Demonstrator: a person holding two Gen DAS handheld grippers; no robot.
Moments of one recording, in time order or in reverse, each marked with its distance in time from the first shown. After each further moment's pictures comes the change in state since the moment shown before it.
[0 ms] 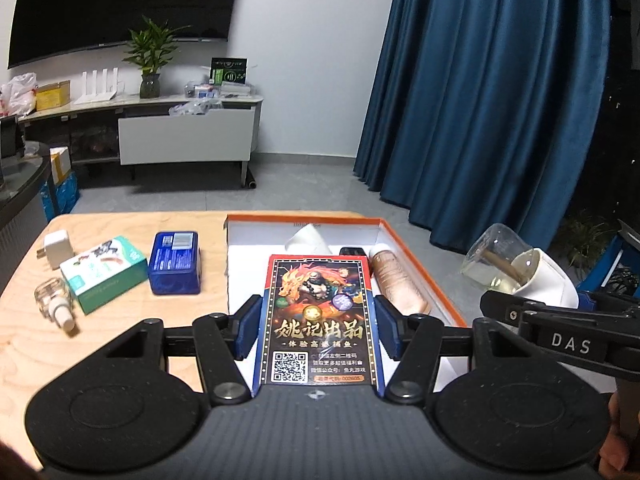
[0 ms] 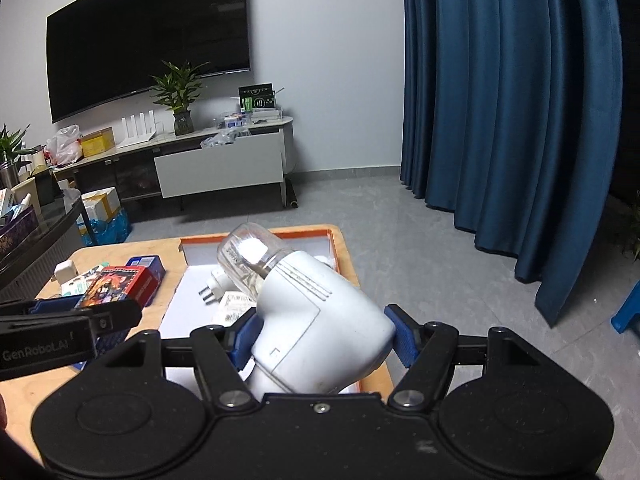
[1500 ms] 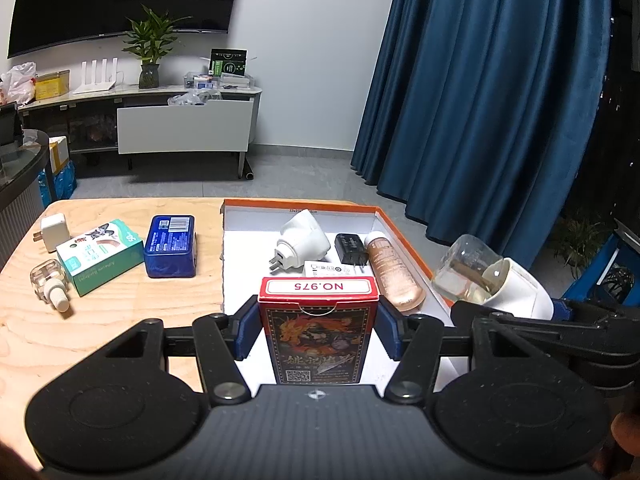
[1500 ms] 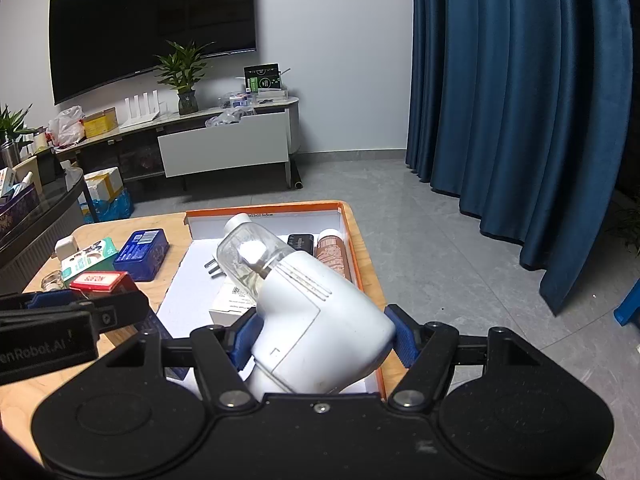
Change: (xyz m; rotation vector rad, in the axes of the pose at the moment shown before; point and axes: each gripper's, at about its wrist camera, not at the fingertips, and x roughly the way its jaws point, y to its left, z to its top) left arm -0.002 -0.005 -0.008 -0.017 0.011 -0.012; right arm 0.009 0.009 -0.008 -0.025 0.047 0.003
